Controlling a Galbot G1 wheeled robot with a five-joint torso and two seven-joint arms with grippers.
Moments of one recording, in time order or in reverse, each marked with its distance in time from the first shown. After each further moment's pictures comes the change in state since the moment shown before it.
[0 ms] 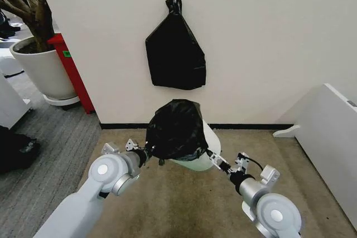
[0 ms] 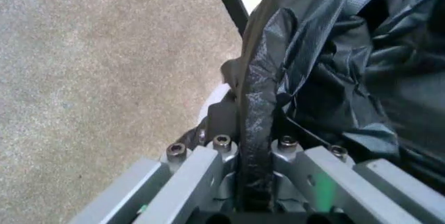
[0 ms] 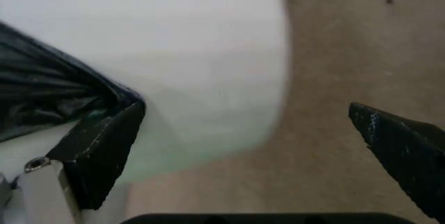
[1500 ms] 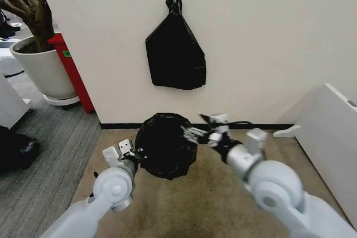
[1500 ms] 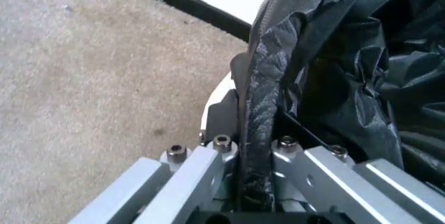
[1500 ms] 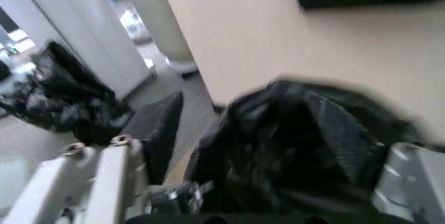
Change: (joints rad) left arm 0.028 0.086 0.163 0.007 0.654 0.140 0.040; right arm 0.575 -0.183 -0.544 0.175 -0.172 -0.069 0.118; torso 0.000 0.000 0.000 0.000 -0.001
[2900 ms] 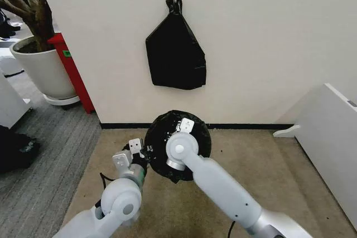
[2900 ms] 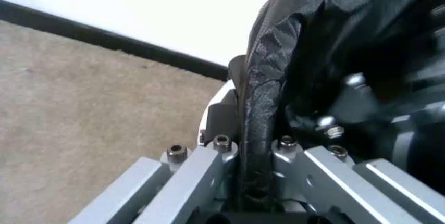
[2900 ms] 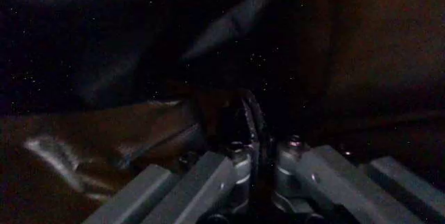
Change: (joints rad) left arm 0.033 -0.016 0.042 -0.072 0.214 -0.039 0.117; right arm 0.263 0.457 -0.121 -0.665 0.317 0.134 0.765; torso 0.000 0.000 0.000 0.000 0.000
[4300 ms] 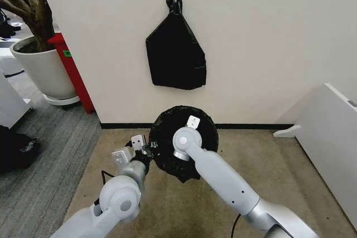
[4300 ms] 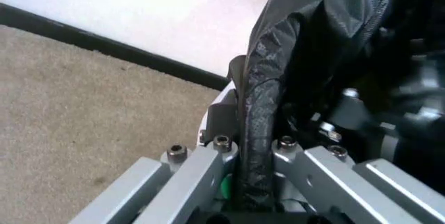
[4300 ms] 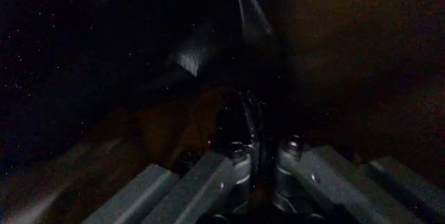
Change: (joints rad) left arm -0.011 -0.009 -0.016 0.013 -0.041 -0.014 0.046; right arm 0.031 -0.076 0.018 0.018 0.069 -0.026 -0.004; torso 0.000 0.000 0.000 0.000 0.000
